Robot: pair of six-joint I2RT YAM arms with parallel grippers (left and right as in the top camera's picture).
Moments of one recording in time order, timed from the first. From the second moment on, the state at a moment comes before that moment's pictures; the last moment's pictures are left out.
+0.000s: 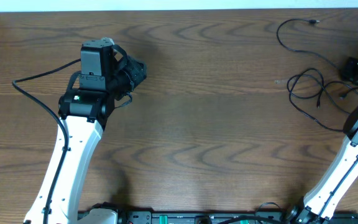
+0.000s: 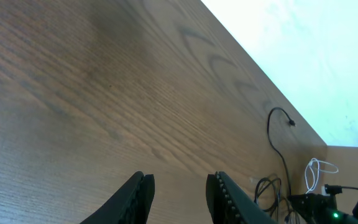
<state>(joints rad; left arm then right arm) -0.13 1.35 1.21 -0.60 0.23 -0.83 -0.49 2.47 2.09 -0.98 0.00 0.00</state>
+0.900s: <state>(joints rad) -0.13 1.35 1.21 -0.66 0.23 -0.83 -0.17 1.90 2.09 -1.12 -0.20 -0.12</state>
